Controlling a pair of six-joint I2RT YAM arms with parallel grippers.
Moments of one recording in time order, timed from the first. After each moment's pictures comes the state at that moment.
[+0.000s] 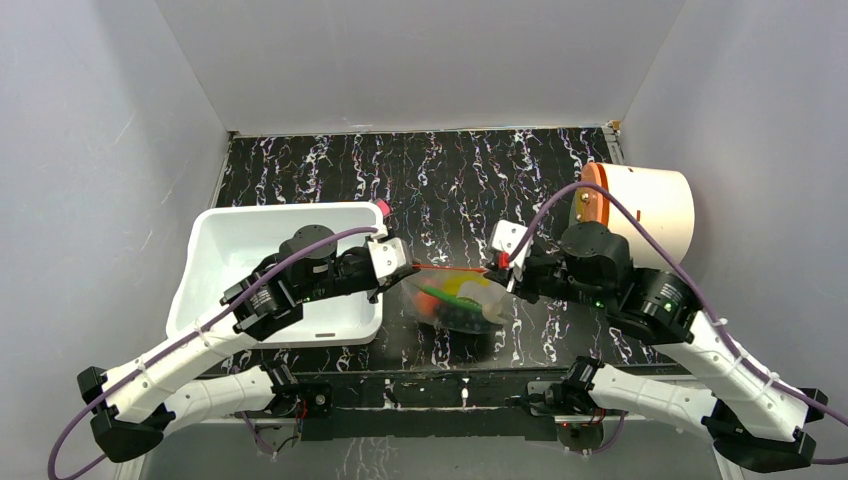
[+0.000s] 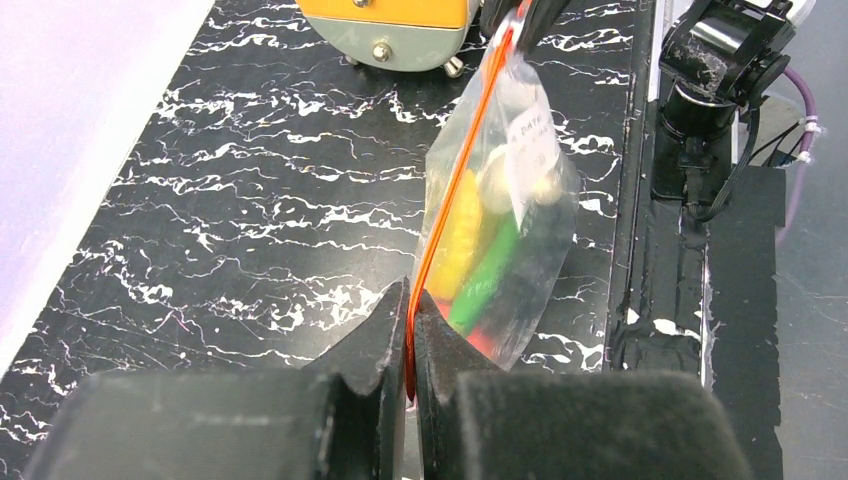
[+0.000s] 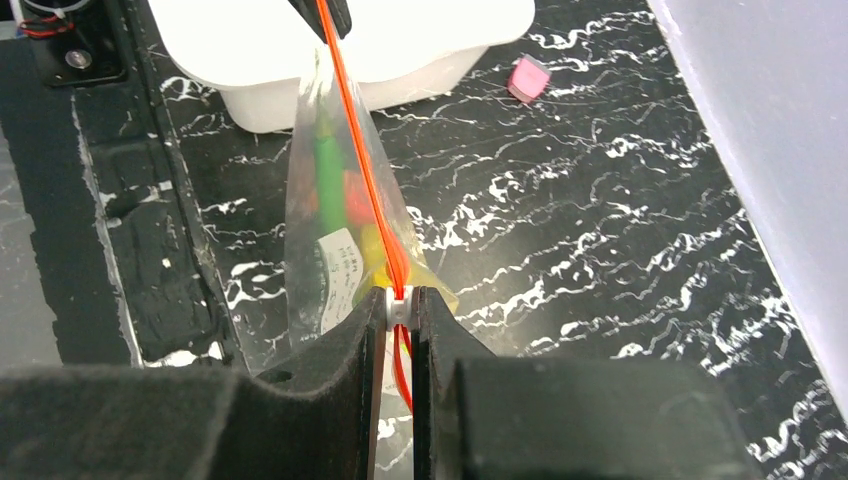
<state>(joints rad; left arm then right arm) -0.96 0.90 1.00 -0.38 0.25 0.33 0.92 0.79 1.18 -0.79 -0.14 -0.38</state>
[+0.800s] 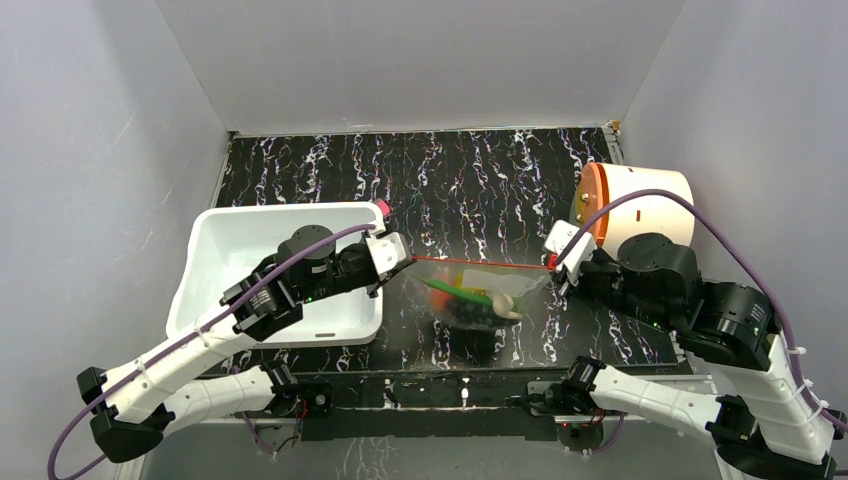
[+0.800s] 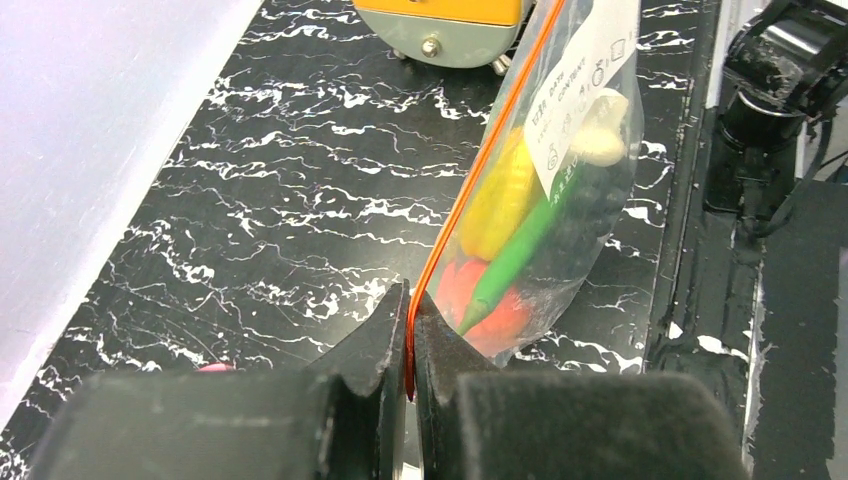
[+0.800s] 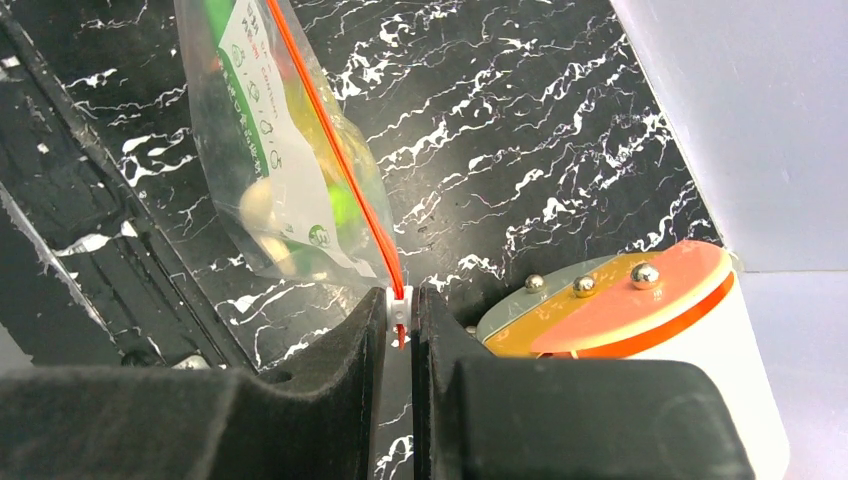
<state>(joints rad) -0.96 0.89 0.99 -0.36 0.17 0.34 0.92 0.75 1.45 -1.25 0.16 -0.40</state>
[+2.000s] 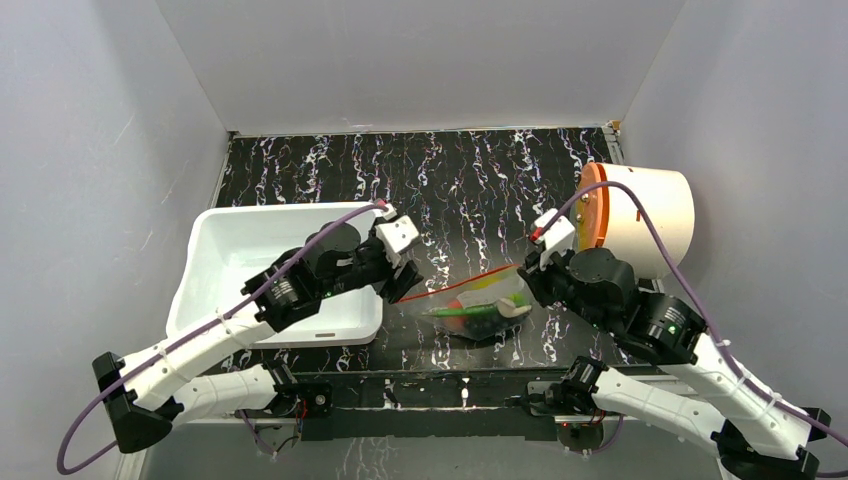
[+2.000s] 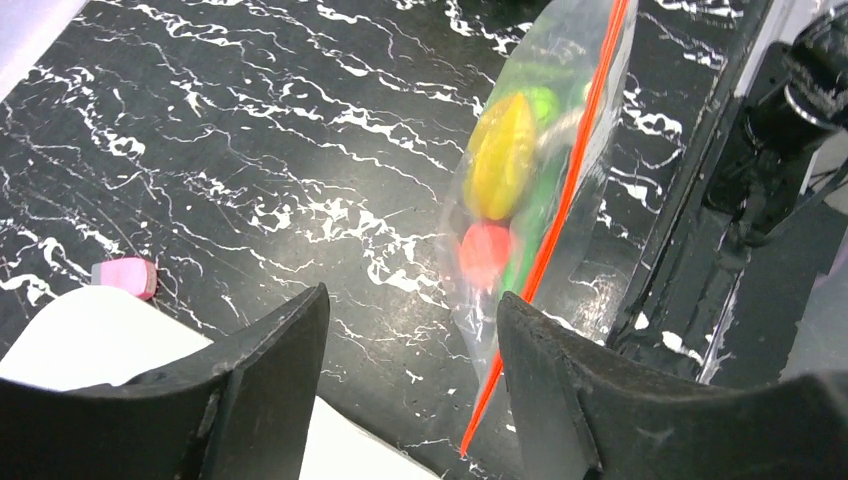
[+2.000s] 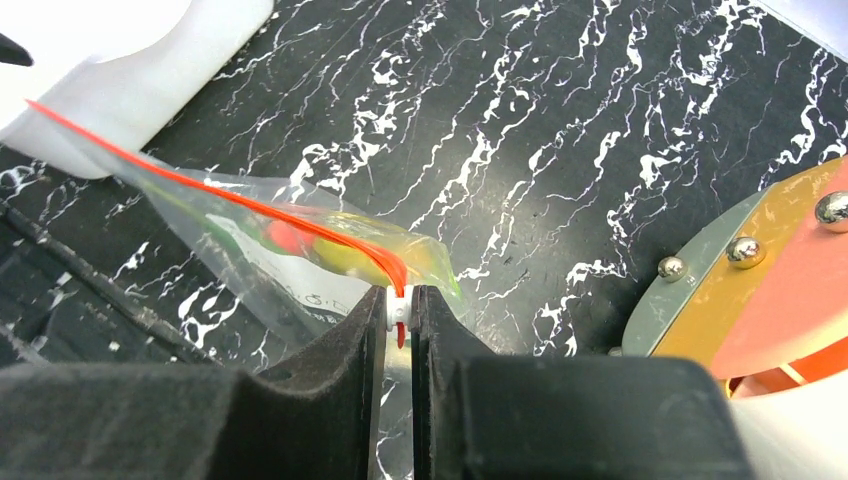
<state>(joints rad) -0.95 0.98 0.96 -0.40 0.08 0.13 0.91 0.65 1.04 -0.87 0.30 0.02</state>
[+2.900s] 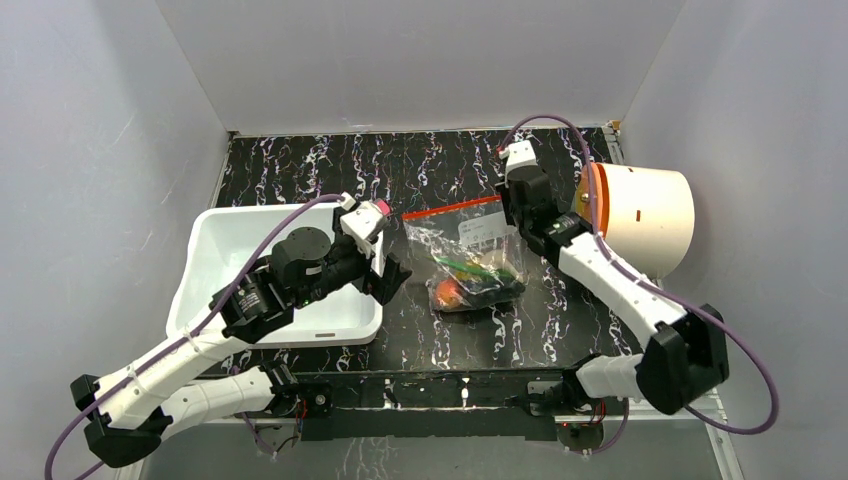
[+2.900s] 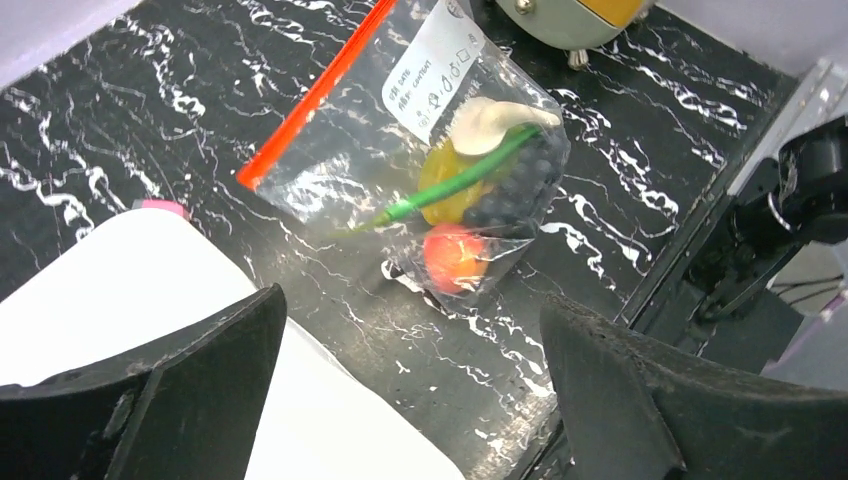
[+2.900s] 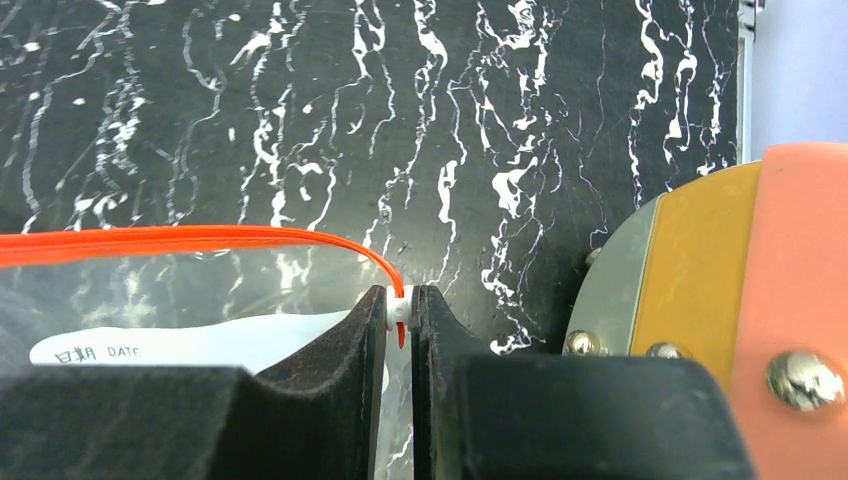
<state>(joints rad) -0.95 0.86 1.01 -0.49 -0.08 -0.05 0.51 1.25 1.01 -0.30 0.41 -0.02</state>
